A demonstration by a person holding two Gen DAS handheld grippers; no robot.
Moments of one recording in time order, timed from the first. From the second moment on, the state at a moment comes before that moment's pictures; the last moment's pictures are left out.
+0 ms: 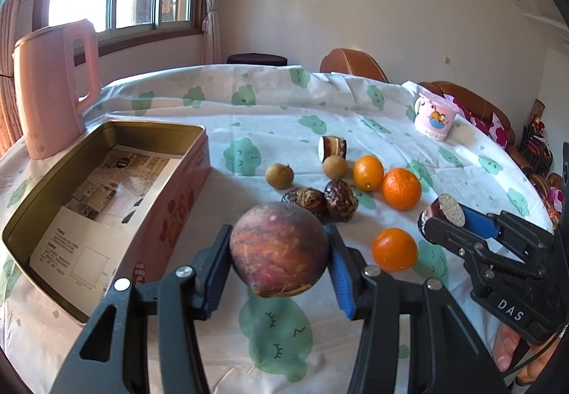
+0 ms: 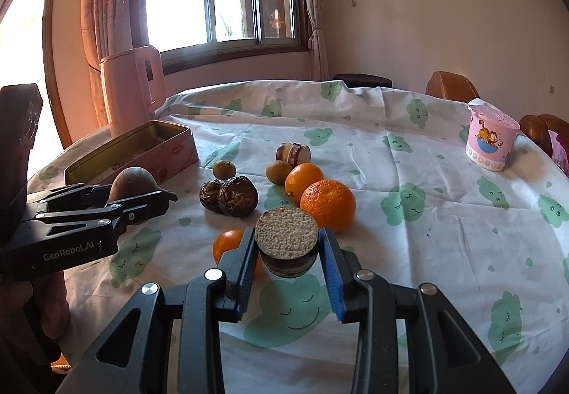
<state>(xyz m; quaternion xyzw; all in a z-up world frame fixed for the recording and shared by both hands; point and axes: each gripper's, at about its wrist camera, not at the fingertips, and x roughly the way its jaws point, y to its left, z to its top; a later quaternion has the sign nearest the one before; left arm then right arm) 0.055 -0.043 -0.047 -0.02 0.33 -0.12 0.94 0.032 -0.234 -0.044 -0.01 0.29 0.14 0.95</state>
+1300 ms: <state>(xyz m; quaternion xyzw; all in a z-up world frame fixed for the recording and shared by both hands) 0.018 -0.042 -0.031 0.00 0.22 -0.08 0.97 0.006 -0.235 -0.035 -0.03 0.21 0.15 0.97</state>
